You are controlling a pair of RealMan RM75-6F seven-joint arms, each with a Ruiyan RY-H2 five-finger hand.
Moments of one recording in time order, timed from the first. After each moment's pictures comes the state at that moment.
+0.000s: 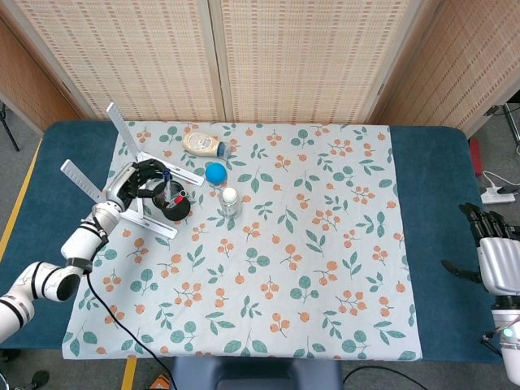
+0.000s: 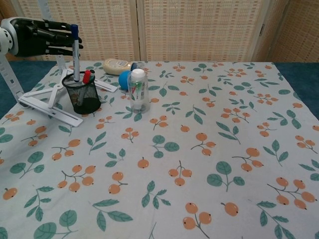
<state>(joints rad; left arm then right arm) -0.73 -1.37 -0.53 -1.16 1.43 0.46 -1.34 0.15 -1.12 0.14 -1.51 -1.39 1.40 0.08</state>
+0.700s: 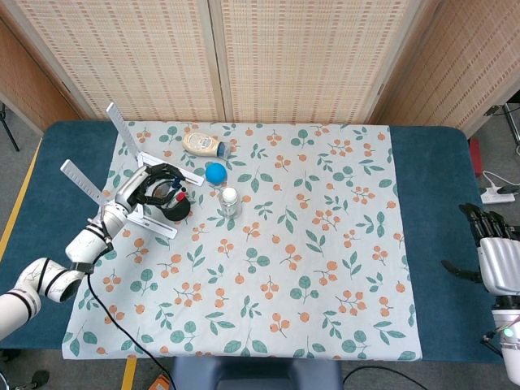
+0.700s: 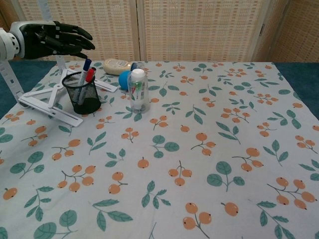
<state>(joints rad) -0.82 -1.37 -0.30 -1.08 1.56 0.68 -1.38 0.15 -1.12 0.14 -1.51 -1.39 1.40 0.09</state>
